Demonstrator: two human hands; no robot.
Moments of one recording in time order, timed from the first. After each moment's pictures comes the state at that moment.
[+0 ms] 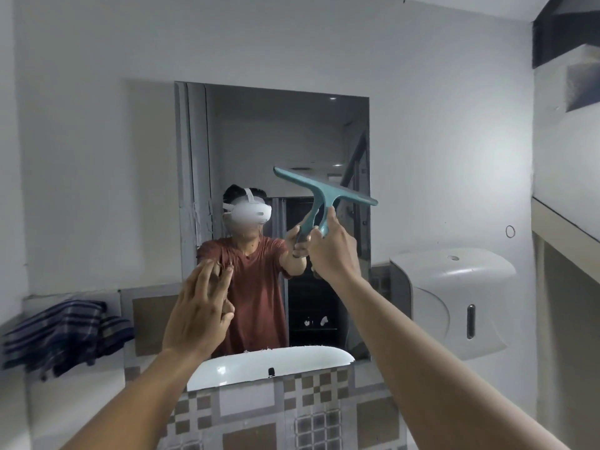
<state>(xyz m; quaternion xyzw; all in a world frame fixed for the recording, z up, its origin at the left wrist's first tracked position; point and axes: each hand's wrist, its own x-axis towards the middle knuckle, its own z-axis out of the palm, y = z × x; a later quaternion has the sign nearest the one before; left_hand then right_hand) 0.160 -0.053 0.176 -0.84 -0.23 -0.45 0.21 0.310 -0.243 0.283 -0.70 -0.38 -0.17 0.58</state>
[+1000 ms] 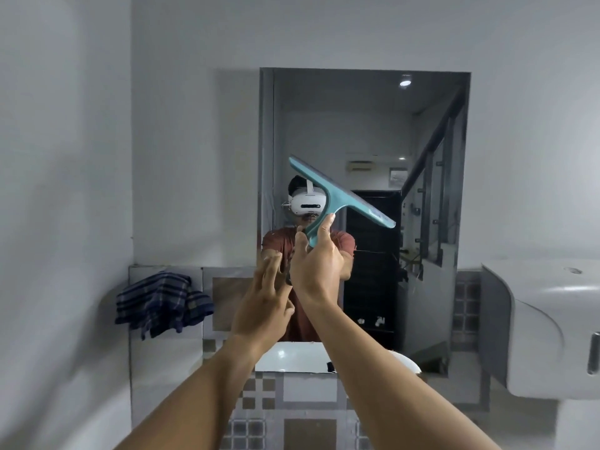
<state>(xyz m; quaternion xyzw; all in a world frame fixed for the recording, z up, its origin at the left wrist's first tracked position) 0.159 -0.020 0.154 -0.86 -0.27 -0.37 0.23 0.215 -0.124 0.242 -0.62 -0.40 -0.12 0.66</state>
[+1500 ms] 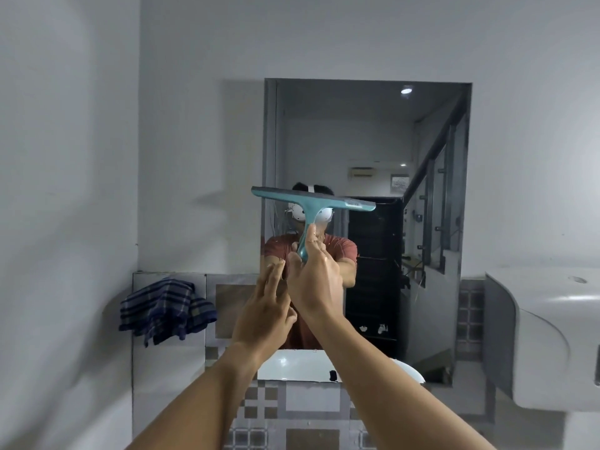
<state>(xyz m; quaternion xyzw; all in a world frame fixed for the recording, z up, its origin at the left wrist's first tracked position) 0.156 -0.019 0.155 -0.86 -0.26 -0.37 0.23 0.216 -0.132 0.236 -0.67 -0.47 -0.21 0.54</state>
